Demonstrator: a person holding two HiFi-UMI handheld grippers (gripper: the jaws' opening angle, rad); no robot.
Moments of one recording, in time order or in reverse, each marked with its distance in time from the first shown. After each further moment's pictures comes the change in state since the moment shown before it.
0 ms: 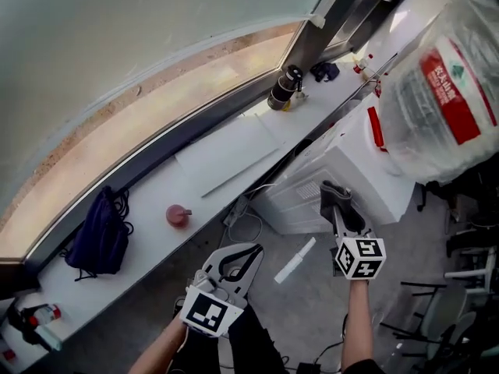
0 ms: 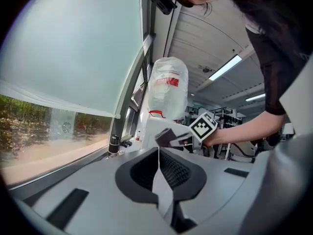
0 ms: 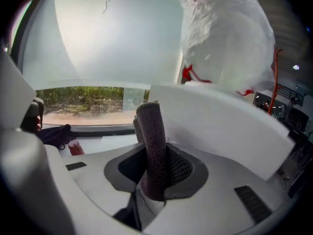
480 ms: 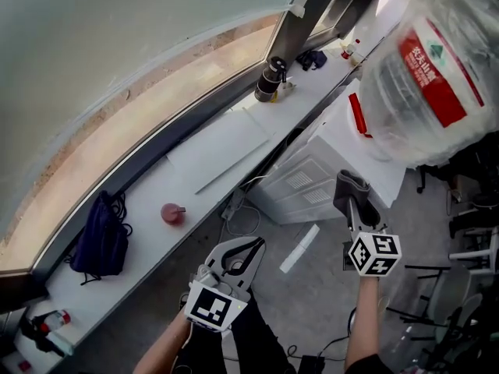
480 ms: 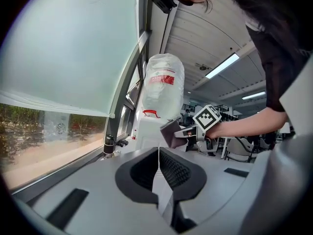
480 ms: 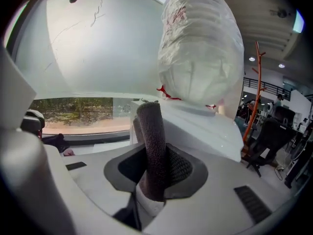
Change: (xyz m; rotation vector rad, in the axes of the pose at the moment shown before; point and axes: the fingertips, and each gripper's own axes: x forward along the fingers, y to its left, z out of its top) left arm 0.017 -0.024 0.017 0.024 0.028 -0.044; right arm -0.053 -0.054 0.018 0.081 -0.053 -0.101
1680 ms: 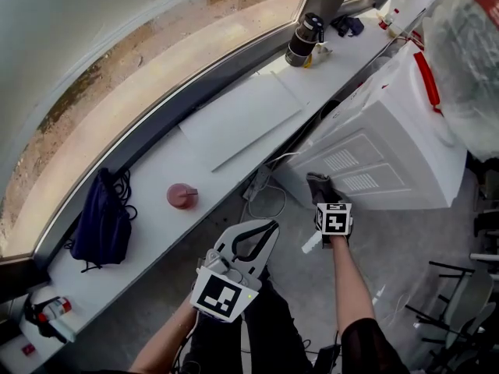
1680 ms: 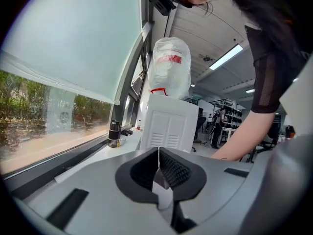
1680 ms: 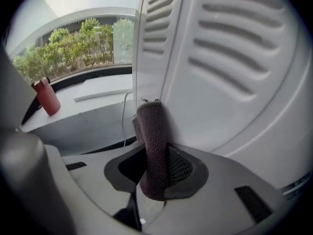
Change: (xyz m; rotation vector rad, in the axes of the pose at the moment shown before) left arm 0.036 0.039 -0.106 0.006 0.072 0.029; right arm 0.203 0.073 -0.300 -0.062 0.457 0.059
